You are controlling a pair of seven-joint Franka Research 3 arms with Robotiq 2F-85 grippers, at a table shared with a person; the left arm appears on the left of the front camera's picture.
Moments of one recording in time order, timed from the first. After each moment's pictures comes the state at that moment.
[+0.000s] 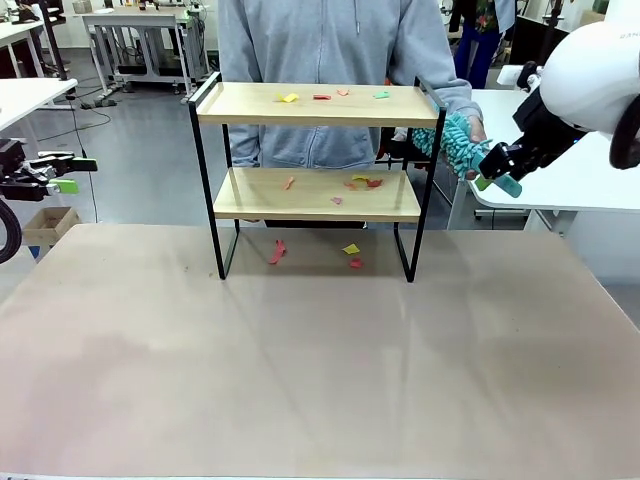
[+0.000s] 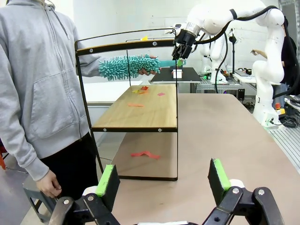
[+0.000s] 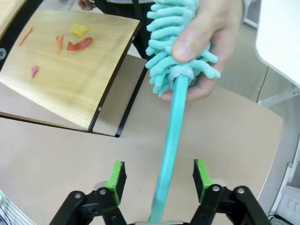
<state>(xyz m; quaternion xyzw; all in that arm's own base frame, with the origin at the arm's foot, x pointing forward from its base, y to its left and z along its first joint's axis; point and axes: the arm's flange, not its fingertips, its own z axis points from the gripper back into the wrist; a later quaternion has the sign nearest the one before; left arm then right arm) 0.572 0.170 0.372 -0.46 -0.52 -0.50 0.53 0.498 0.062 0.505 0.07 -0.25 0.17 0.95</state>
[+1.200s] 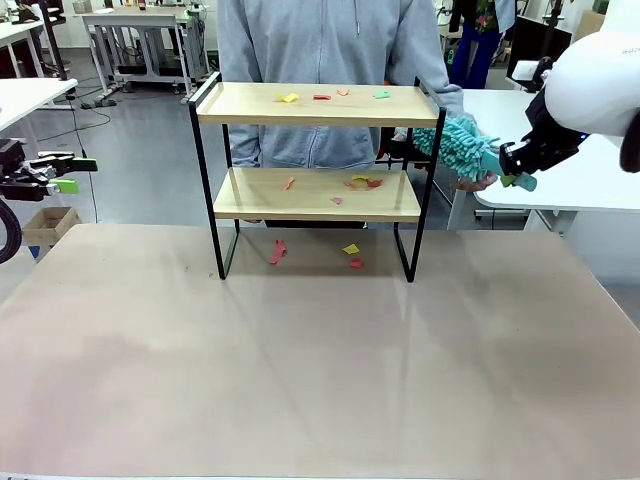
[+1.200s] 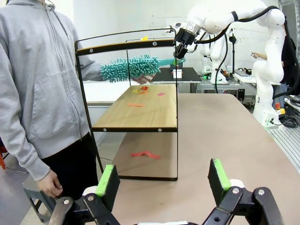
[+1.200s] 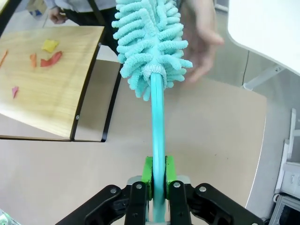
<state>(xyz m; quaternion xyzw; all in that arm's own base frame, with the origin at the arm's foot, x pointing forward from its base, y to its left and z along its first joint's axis) 0.572 0.170 0.372 -0.46 -0.52 -0.50 0.53 0.497 0.054 0.512 0.04 -0.24 0.09 0.97</state>
